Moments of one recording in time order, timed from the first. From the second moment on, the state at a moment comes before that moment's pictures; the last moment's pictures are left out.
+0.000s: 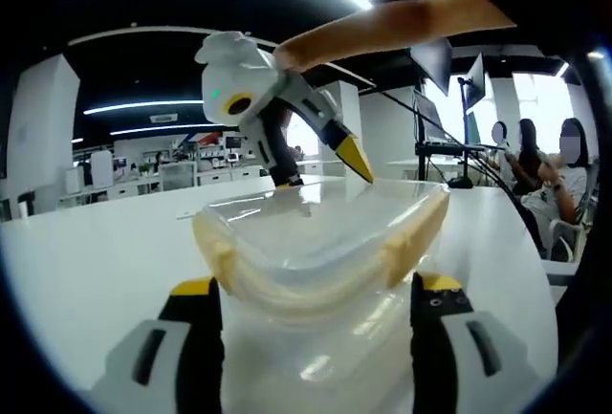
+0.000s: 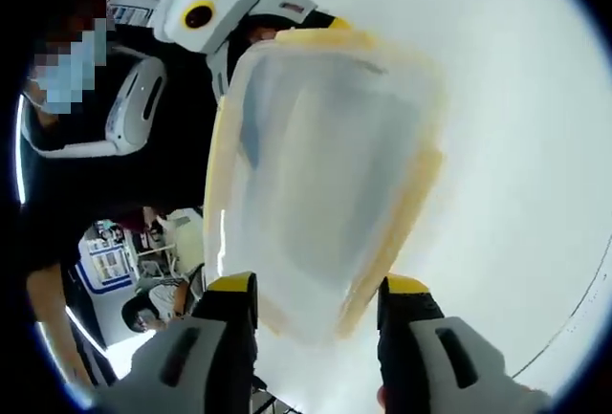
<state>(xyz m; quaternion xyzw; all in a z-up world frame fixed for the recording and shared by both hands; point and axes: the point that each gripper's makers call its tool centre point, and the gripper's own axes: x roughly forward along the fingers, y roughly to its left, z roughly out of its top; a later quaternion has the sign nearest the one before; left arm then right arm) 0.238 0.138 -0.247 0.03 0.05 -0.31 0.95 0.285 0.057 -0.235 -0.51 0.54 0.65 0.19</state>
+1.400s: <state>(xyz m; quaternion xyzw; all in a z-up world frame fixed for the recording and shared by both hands) 0.241 0.139 -0.243 0.05 0.04 -0.30 0.95 0.260 0.107 -0.244 -0.46 0.49 0.68 0.27</state>
